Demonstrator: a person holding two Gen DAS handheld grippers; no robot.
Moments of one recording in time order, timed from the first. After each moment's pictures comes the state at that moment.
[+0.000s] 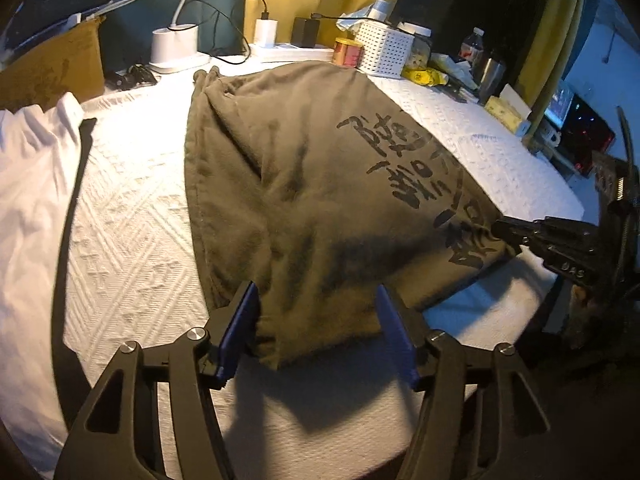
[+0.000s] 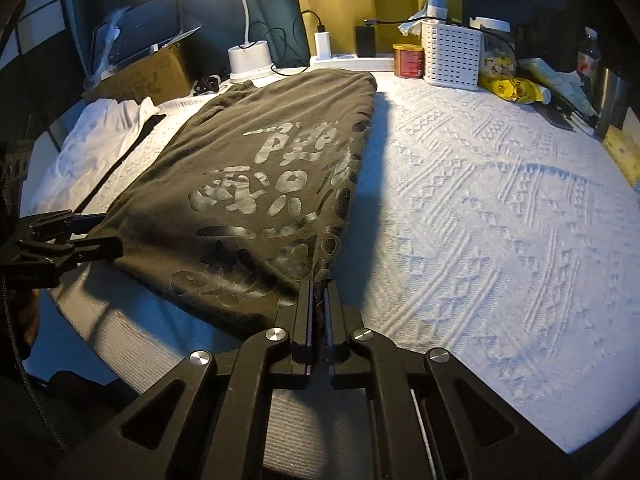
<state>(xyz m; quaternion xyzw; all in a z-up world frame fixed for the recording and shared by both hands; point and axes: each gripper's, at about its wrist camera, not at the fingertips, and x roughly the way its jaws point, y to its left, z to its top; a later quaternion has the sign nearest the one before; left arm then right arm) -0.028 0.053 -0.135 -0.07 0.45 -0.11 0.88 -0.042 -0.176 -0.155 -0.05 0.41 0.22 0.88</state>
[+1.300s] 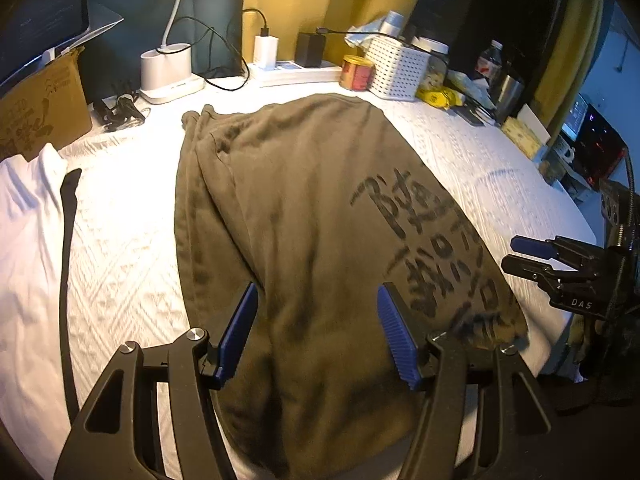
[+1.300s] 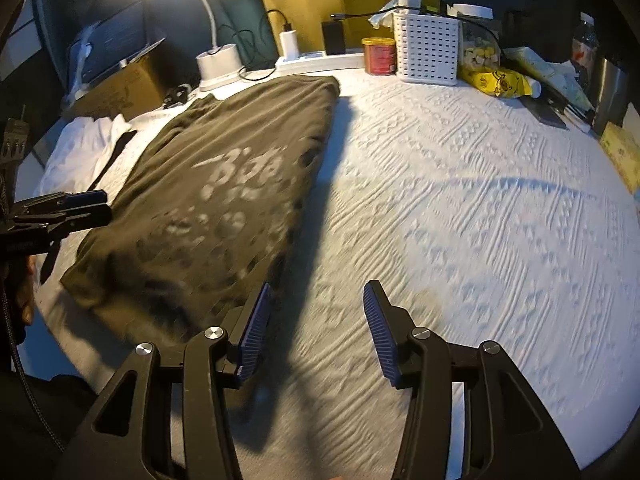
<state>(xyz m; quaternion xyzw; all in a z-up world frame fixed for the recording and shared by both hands) 0.043 0.047 -0.109 -0.07 0.45 -0.08 0.89 0.017 -0.211 -0.142 -0.03 0.43 0.22 0.88</state>
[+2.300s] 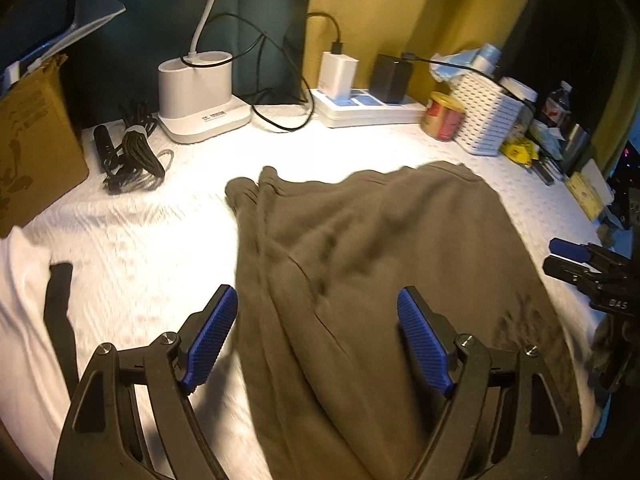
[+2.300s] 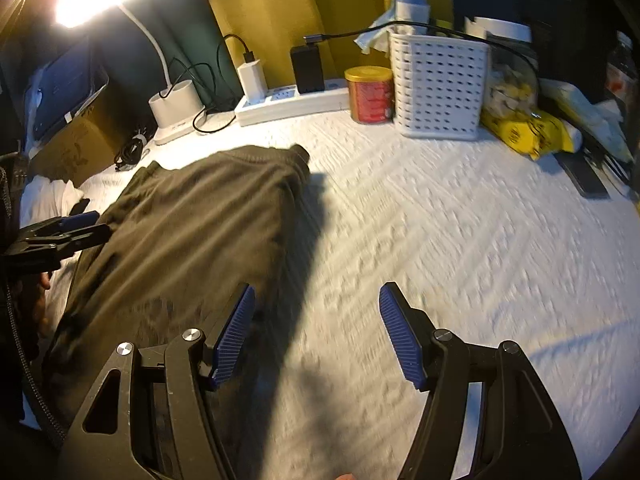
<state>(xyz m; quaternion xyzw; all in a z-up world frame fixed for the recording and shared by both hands) 0.172 0.111 -0.130 -0.07 0.44 -0.03 0.90 0.164 -0.188 -0.135 -0.02 0.42 0.22 0.88</state>
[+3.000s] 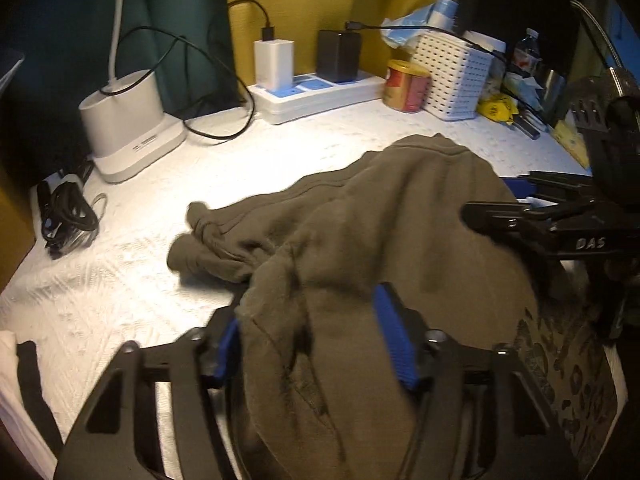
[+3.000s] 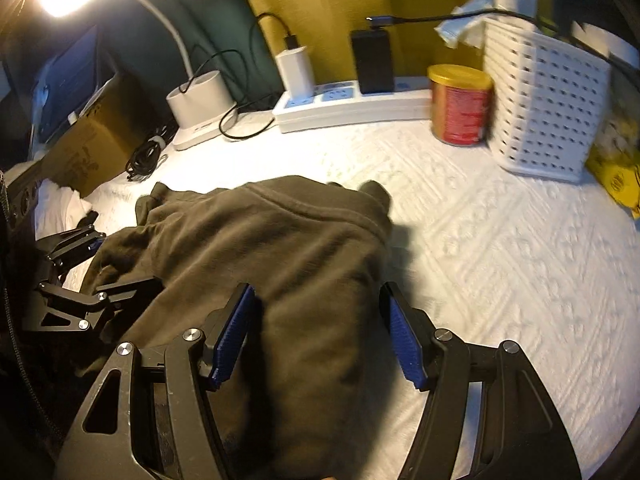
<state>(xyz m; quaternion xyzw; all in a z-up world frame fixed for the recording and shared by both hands) 0.201 0.077 -0.147 0.01 0.44 -0.10 0.89 0.223 -0.117 -0.154 -0.02 0.42 0.29 0.86</state>
